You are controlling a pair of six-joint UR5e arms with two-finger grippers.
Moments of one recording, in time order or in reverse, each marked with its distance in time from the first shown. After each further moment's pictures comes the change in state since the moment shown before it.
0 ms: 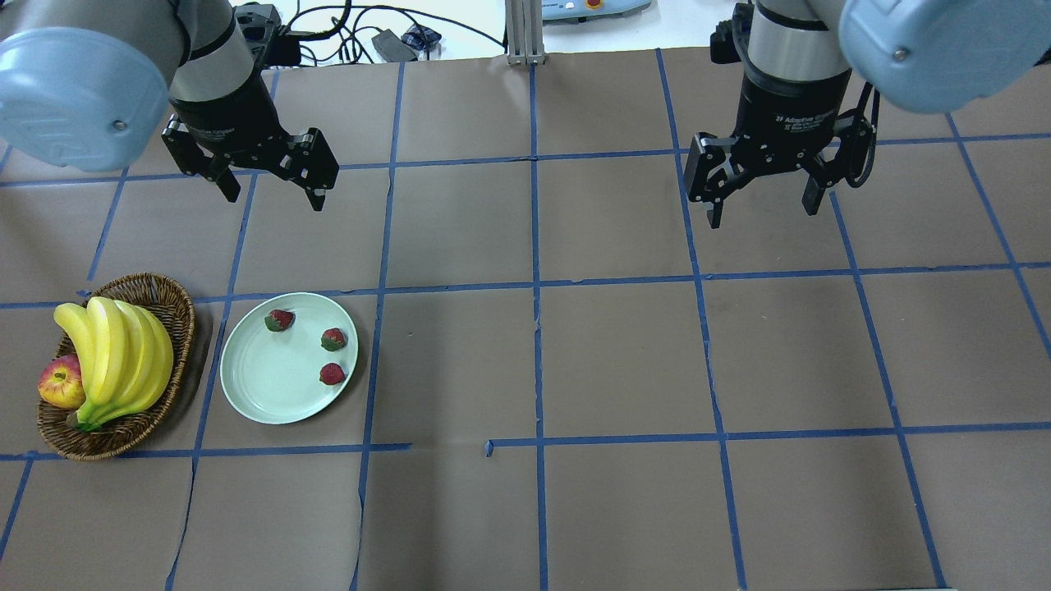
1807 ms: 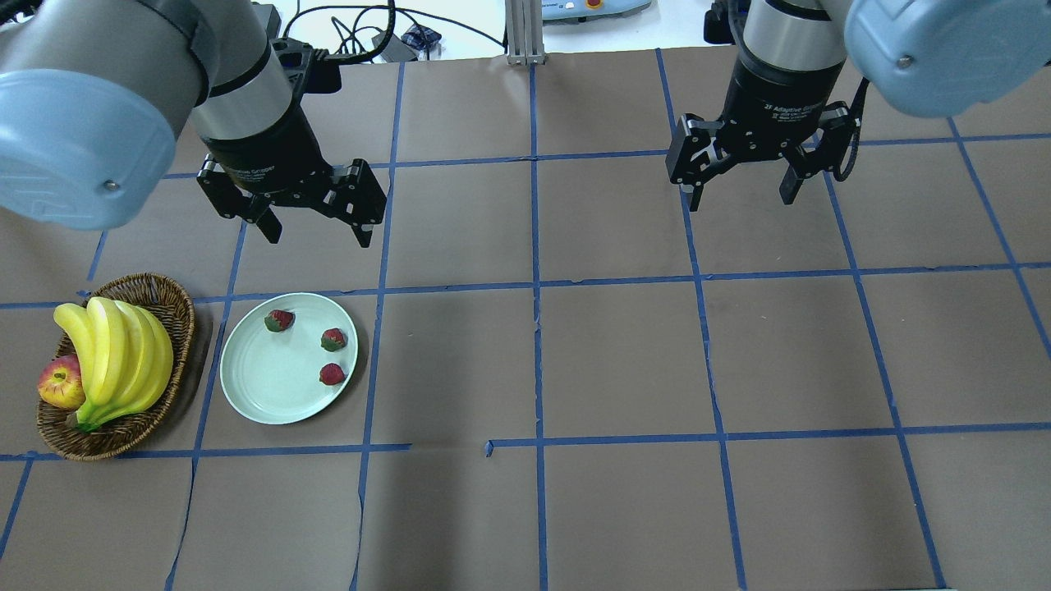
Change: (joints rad) left arm -0.079 0.081 -0.049 -0.054 -0.089 -0.102; right arm -0.005 -0.004 0.025 -0.081 0.071 0.006
